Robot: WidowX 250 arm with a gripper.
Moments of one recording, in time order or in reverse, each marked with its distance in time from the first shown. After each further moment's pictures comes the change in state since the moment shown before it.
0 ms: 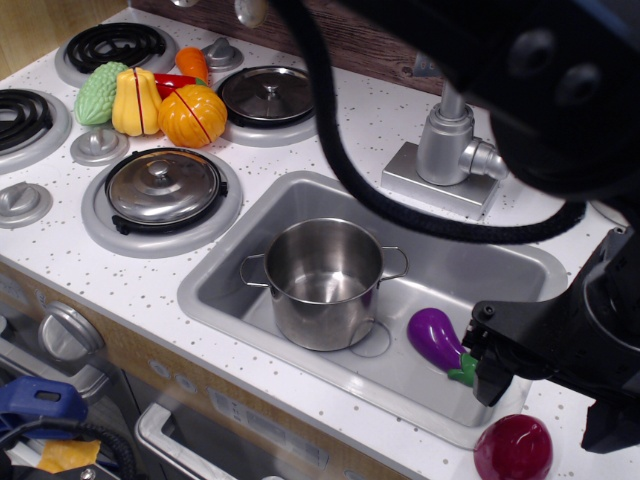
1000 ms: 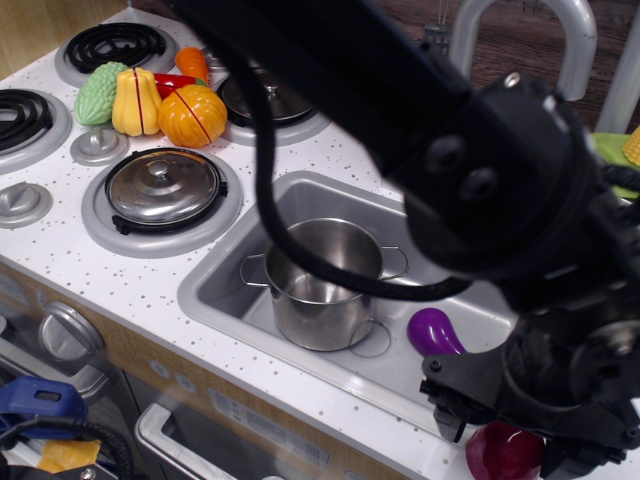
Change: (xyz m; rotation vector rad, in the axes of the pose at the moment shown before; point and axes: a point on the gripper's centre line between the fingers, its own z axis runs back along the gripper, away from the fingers) arm -0.012 0.009 -0.044 -0.094 -0.053 0.028
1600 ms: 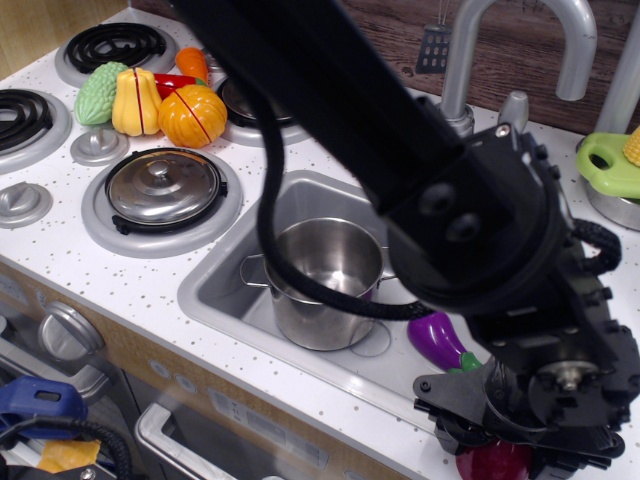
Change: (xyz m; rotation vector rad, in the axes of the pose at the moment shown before) arm -0.001 0.001 -0.015 -0.014 -0.011 0.009
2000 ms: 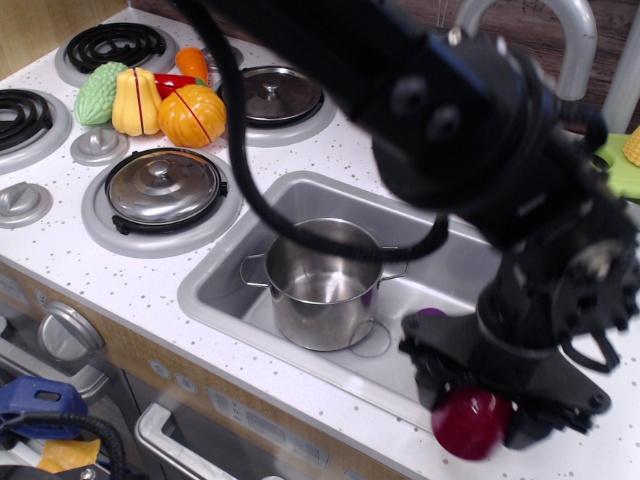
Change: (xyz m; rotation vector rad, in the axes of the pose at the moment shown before) arm 0.019 0.025 0.029 0.089 0.115 -0.139
